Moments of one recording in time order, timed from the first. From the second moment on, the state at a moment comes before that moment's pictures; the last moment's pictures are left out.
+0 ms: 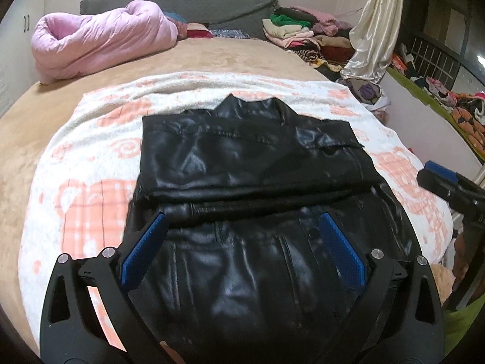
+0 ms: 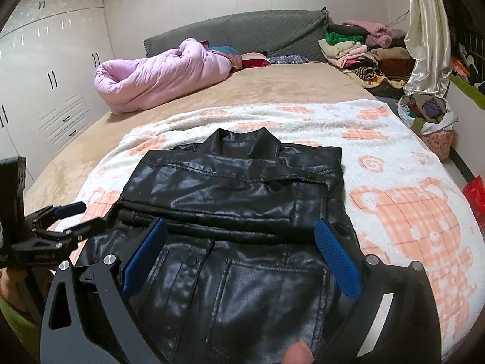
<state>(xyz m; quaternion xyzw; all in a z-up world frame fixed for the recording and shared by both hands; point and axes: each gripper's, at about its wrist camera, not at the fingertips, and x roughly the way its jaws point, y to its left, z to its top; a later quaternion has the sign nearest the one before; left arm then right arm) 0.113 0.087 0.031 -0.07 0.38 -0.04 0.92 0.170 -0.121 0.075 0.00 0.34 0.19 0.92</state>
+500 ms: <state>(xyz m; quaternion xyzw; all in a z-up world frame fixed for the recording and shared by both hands) 0.073 0.074 0.024 -0.06 0.39 -0.03 0.92 0.128 -0.143 0.063 -0.02 0.35 0.19 0.92</state>
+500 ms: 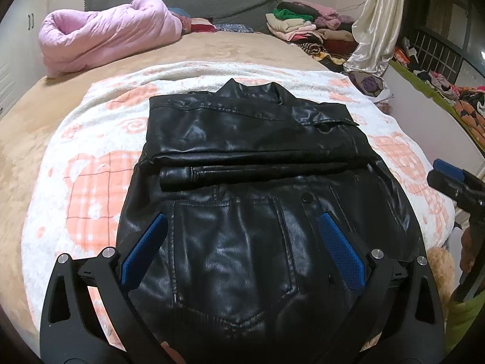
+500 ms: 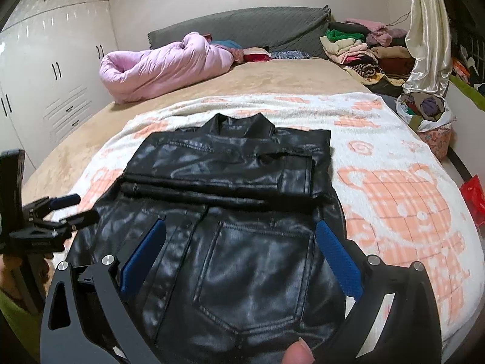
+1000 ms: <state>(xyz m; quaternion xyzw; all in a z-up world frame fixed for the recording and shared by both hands) 0.043 0.080 0.027 -0.06 0.39 0.00 0.92 0.087 -0.166 0.042 -0.03 0.37 0.19 0.91</state>
